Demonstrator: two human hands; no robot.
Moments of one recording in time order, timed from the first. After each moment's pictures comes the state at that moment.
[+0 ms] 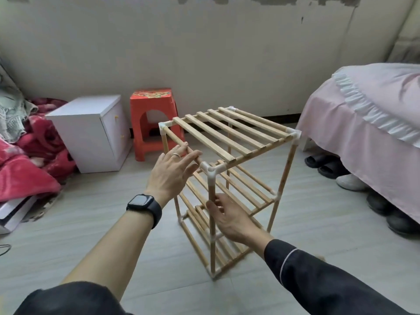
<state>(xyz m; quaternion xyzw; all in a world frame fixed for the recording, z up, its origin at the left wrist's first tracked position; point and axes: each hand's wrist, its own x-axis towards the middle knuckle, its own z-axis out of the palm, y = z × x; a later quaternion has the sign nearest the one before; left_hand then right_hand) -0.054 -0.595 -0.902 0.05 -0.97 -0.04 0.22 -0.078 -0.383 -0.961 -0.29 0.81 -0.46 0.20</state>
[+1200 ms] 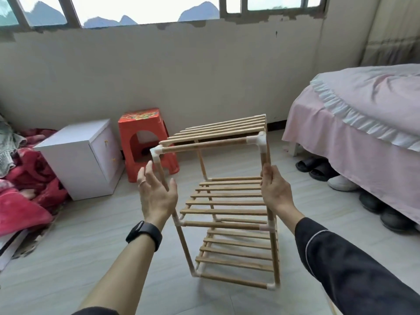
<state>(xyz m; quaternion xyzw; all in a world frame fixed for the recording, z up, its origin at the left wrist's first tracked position) -0.078 -0.570 -0.921 0.26 -0.85 -0.30 0.35 -0.185 -0.295 -0.923 -0.13 0.84 -0.51 -0.11</state>
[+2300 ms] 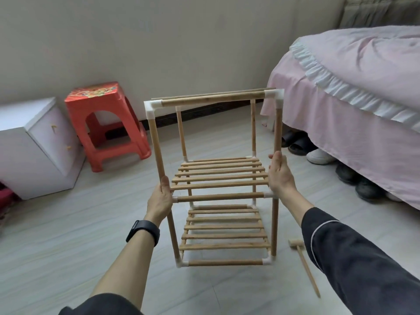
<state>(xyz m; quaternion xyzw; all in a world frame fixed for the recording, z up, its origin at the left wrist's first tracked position) -0.181 -0.557 -1.018 0.27 -0.83 -0.48 0.07 -0.277 -0.253 -0.984 0.03 0.84 -0.55 -0.05</state>
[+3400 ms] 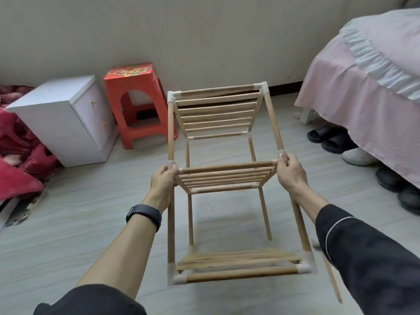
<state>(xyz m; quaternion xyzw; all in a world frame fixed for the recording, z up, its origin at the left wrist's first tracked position) -0.153 -0.605 -1.011 0.34 -0.65 -0.66 0.17 -0.286 -0.297 -1.017 -0.01 0.88 -0.48 -0.02</state>
